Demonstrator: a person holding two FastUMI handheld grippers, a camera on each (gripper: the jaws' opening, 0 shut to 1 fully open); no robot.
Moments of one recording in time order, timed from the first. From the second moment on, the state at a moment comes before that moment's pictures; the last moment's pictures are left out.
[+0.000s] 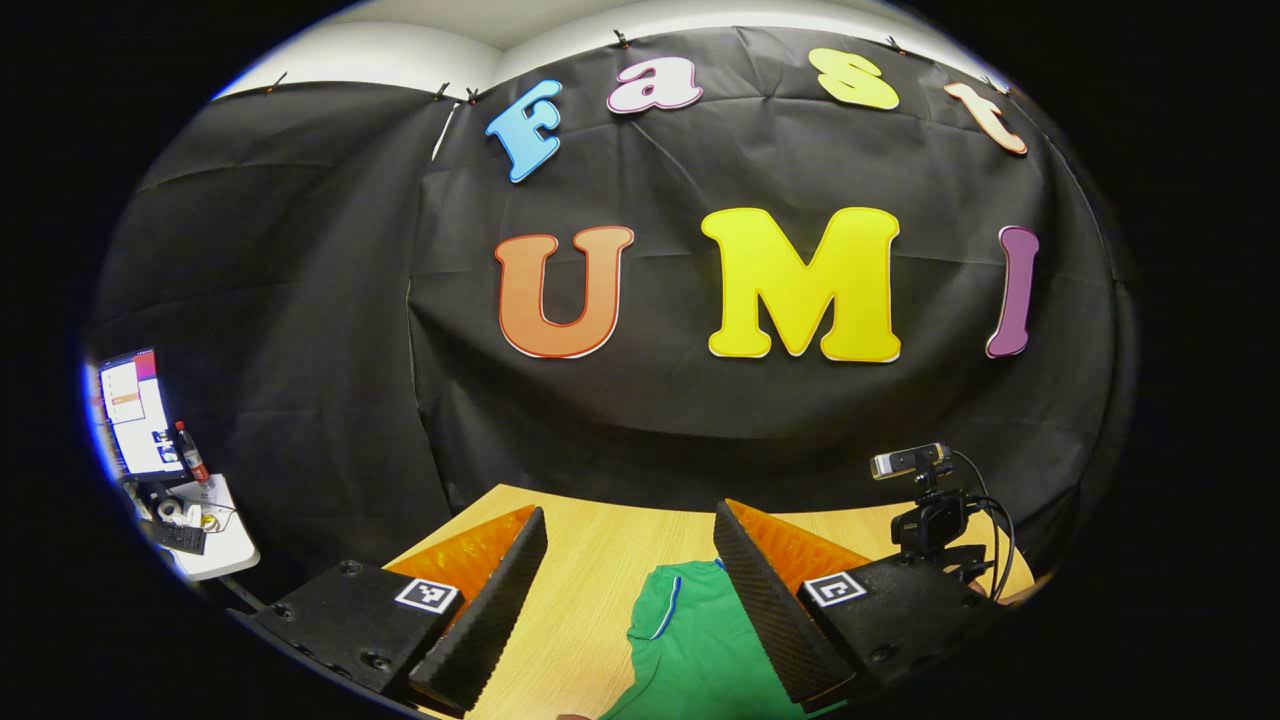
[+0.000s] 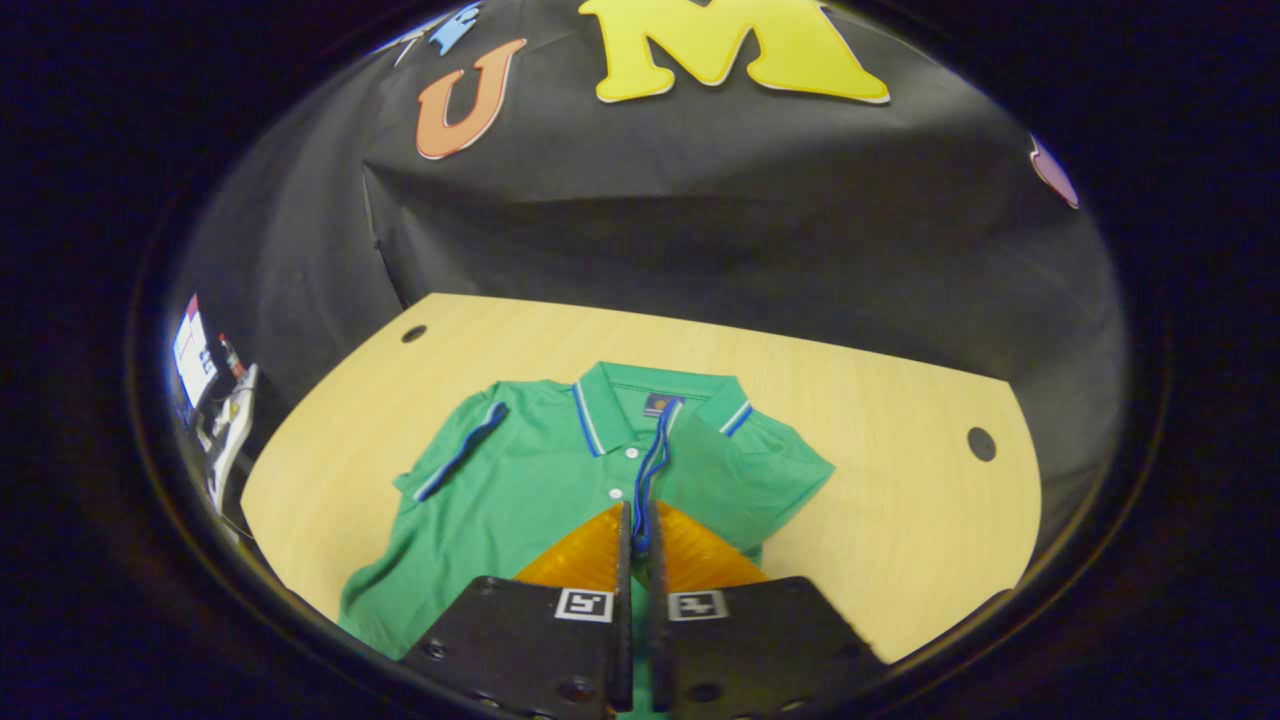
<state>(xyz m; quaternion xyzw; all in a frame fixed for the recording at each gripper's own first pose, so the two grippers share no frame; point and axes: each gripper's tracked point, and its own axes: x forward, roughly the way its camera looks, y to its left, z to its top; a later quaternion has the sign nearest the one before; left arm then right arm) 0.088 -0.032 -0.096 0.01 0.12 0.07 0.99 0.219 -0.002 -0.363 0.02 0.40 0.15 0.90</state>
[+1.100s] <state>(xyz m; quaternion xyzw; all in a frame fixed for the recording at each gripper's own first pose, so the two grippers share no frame) 0.145 -0.059 -0.261 0.01 0.36 -0.05 0.93 0.093 -0.109 -0.158 0.01 0.23 -0.03 0.97</state>
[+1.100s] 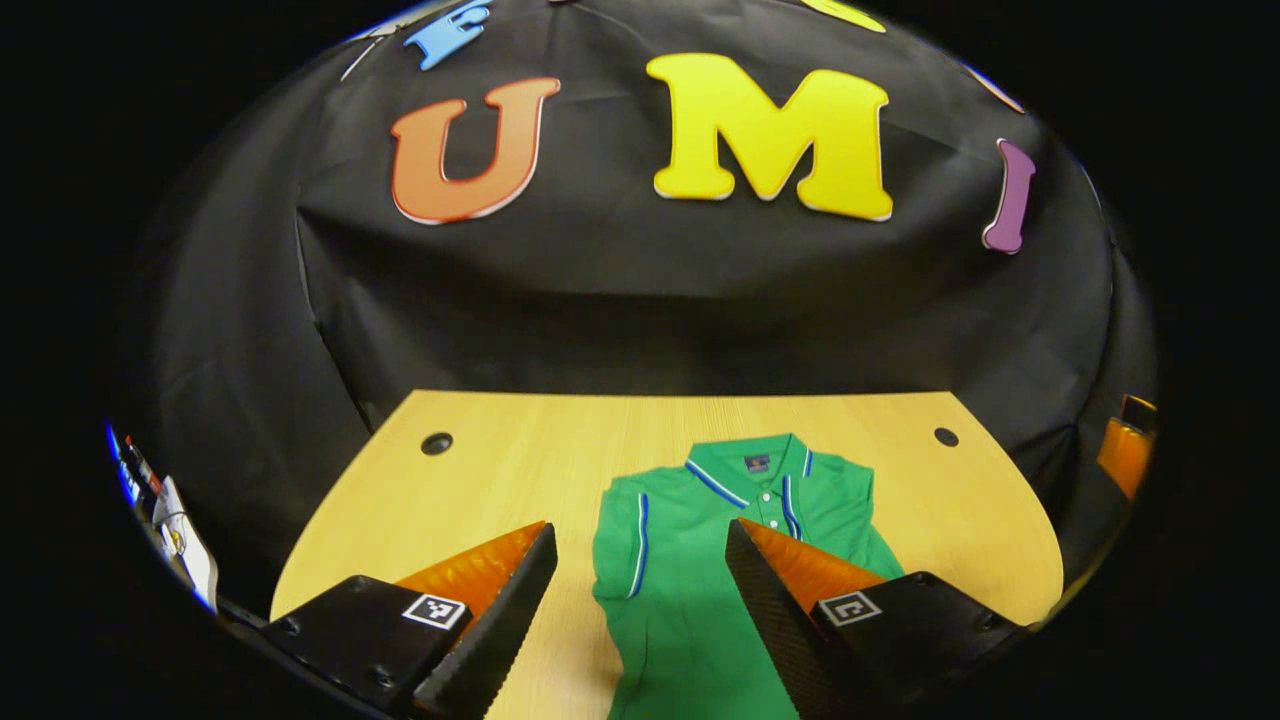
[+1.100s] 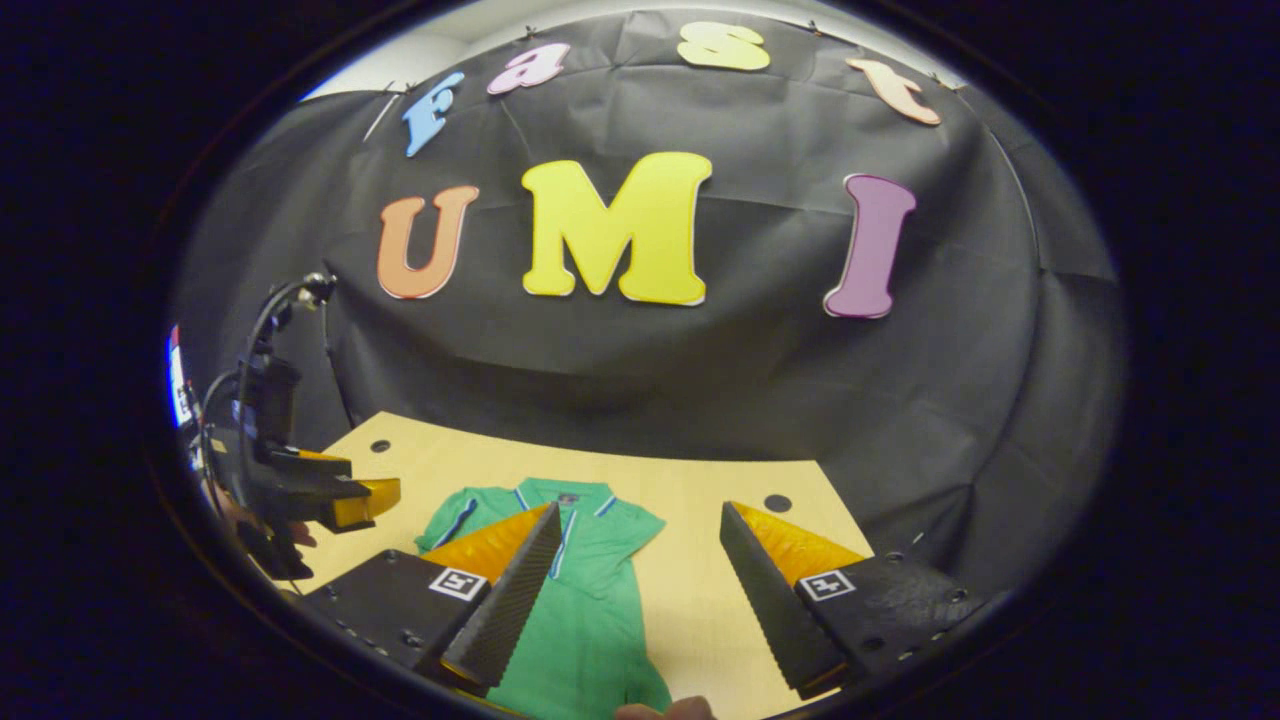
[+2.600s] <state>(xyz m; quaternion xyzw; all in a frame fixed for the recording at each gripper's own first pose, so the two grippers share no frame) 0.193 -0.034 -0.419 0.04 0.57 -0.08 0.81 0.087 -0.112 -0.244 0.08 0.35 -0.04 0.93</state>
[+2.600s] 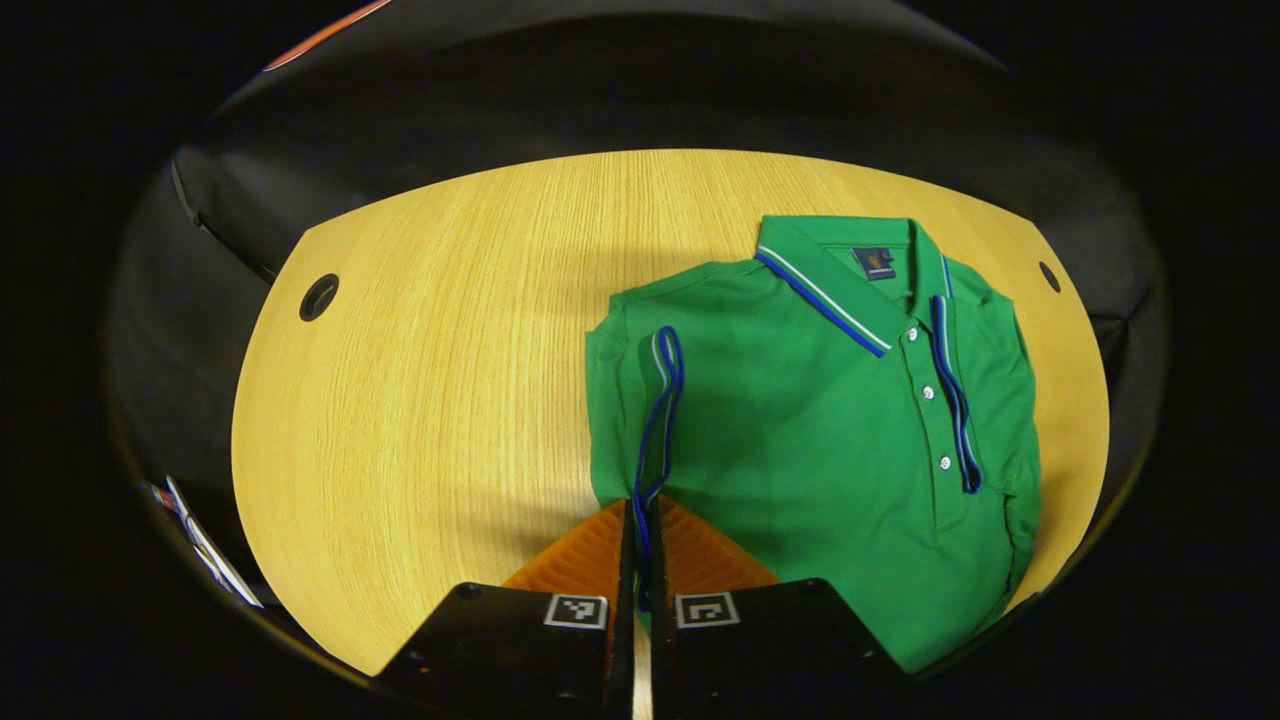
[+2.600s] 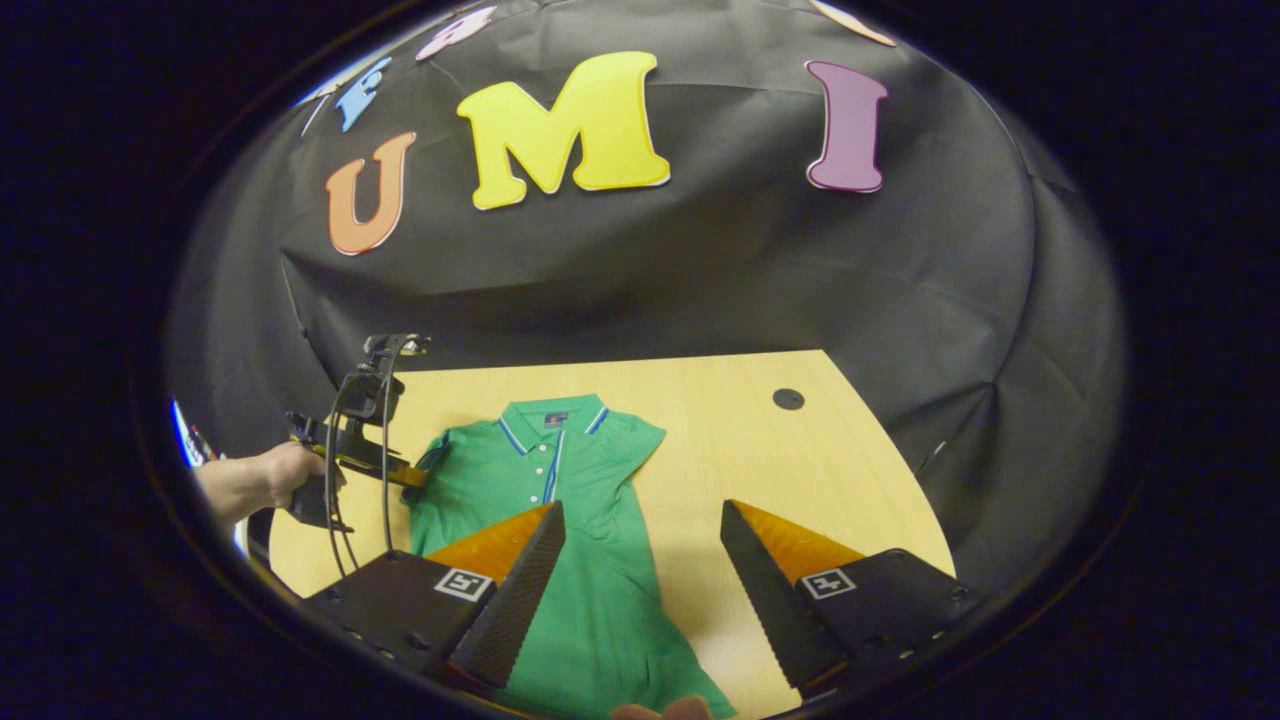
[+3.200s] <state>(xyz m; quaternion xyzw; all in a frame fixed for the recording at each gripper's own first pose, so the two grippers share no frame) 0.194 -0.146 -0.346 -0.05 0.54 -0.16 0.83 0.078 -0.118 -0.210 0.08 0.31 -0.05 0.95</state>
